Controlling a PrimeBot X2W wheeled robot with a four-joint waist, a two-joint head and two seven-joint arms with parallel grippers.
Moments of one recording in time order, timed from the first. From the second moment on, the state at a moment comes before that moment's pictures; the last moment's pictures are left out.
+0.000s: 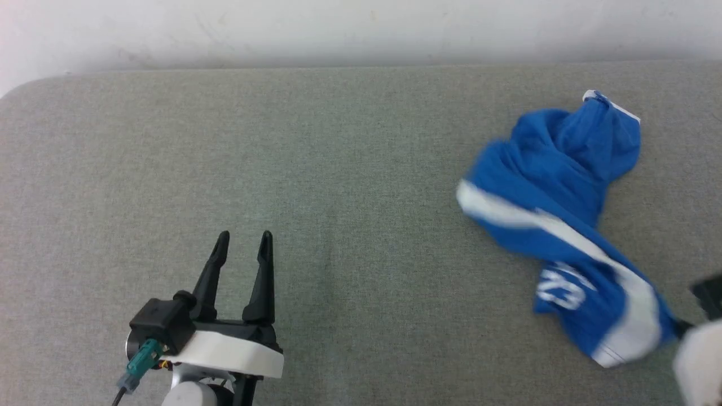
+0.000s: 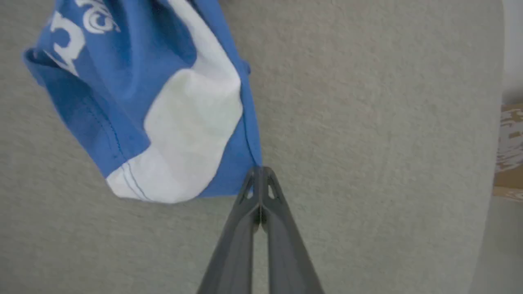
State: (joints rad) left arm -0.04 0.05 -0.09 0.04 -0.30 -0.09 -0.26; right arm 0.07 -0.51 0.01 -0.16 0.31 0.13 0.68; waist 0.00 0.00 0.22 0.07
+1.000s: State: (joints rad) left arm 0.03 0.06 -0.11 -0.01 -0.22 -0.11 -0.26; right arm 0.12 -0.05 -0.18 -0.14 0.17 0.13 -0.25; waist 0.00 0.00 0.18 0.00
